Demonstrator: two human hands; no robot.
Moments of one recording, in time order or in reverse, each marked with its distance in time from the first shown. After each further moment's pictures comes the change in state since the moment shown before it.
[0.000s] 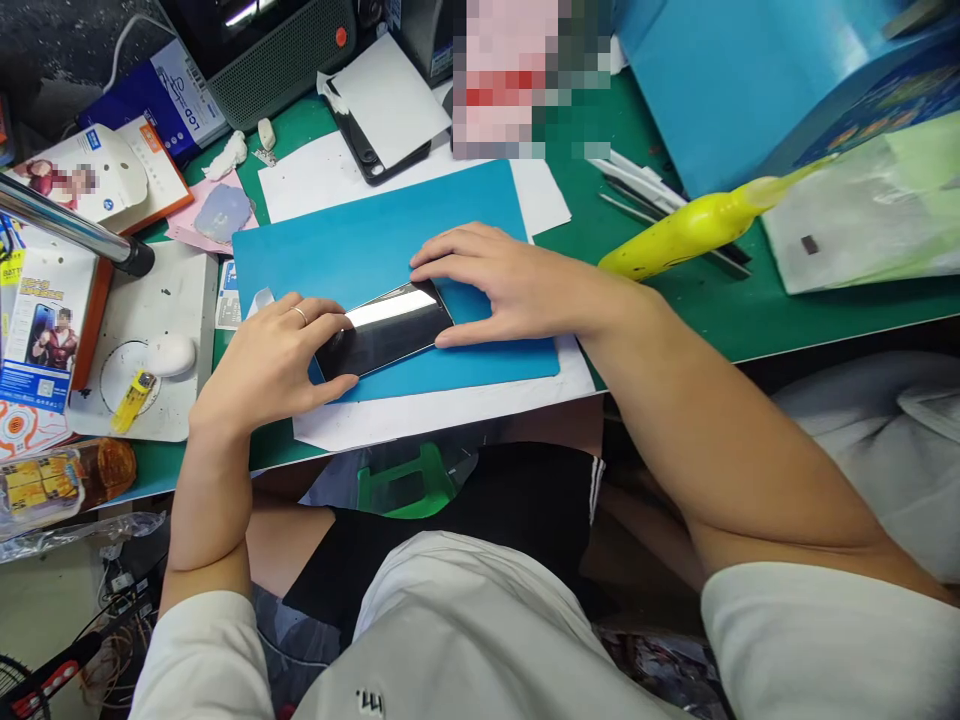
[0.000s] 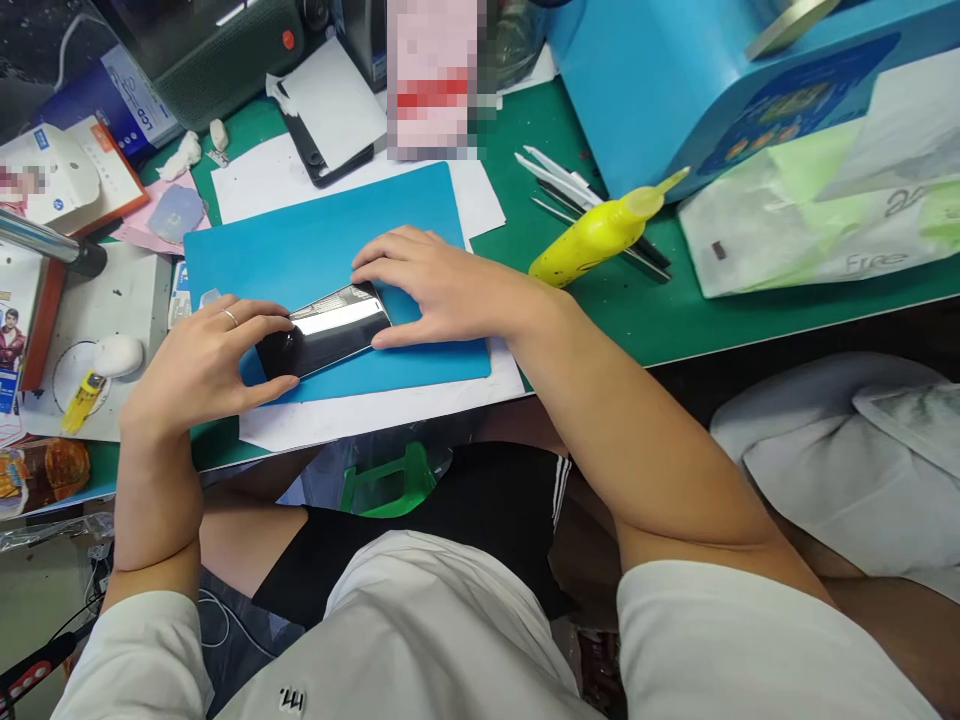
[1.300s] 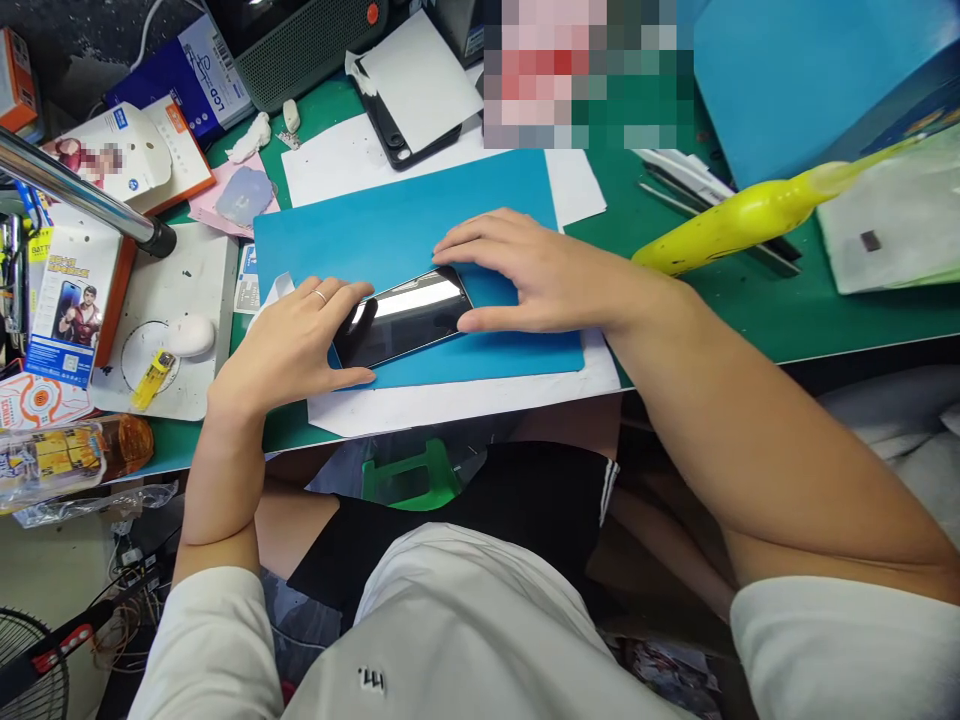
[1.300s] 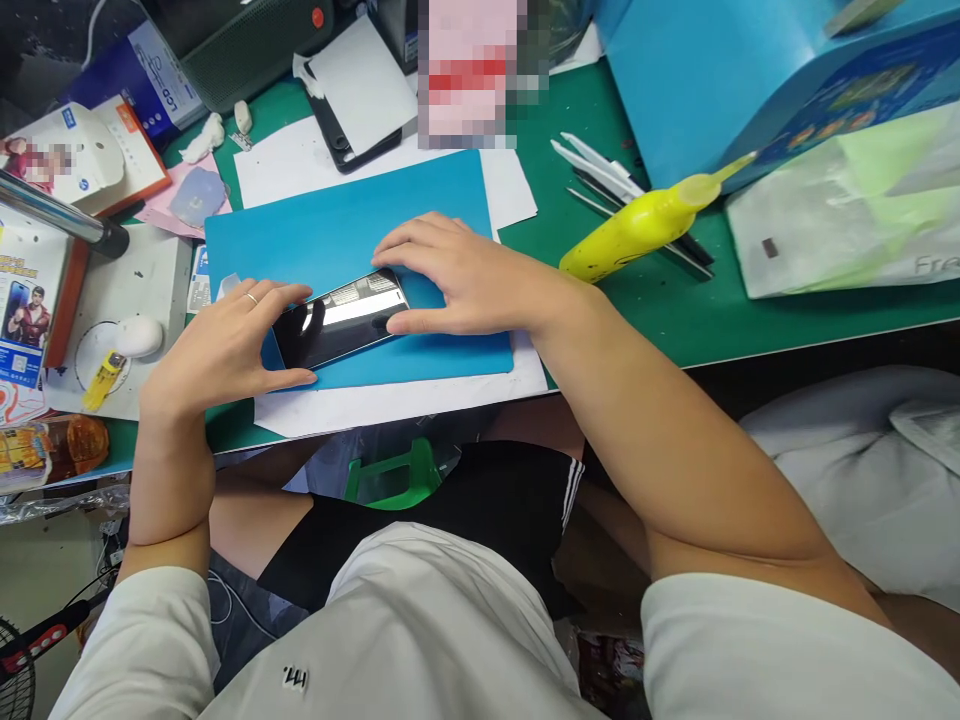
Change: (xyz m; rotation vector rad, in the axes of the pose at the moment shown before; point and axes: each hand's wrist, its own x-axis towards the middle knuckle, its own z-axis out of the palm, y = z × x) left_hand -0.002 -0.003 0.005 -0.049 -0.035 -0.044; right_hand 0.000 -0.003 0.000 -0.009 -0.021 0.050
